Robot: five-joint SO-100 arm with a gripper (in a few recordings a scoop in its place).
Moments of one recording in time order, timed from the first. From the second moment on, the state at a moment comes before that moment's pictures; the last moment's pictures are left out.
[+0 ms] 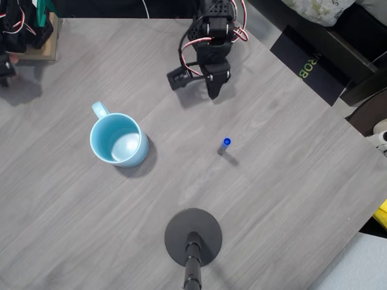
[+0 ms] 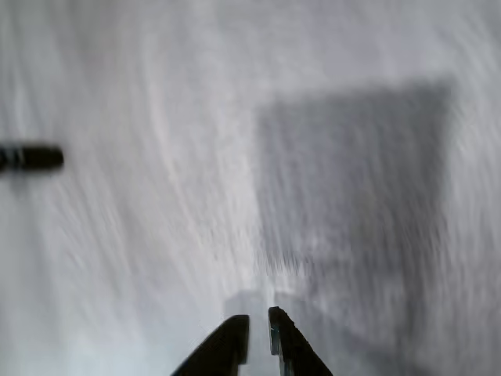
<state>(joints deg) 2.0 189.8 177.2 70.9 -38.6</state>
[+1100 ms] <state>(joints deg) 6.2 189.7 178.2 0.0 -92.0</state>
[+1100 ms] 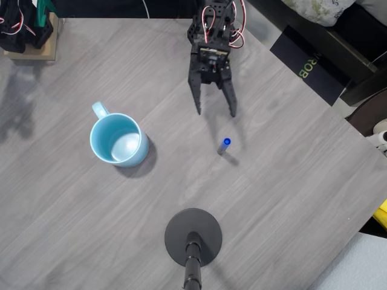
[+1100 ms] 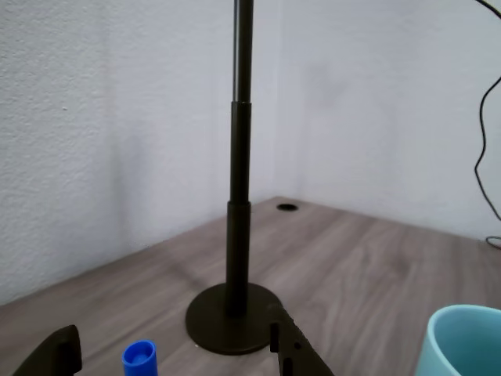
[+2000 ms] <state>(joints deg) 1.2 140.4 157.9 -18.9 -90.3</state>
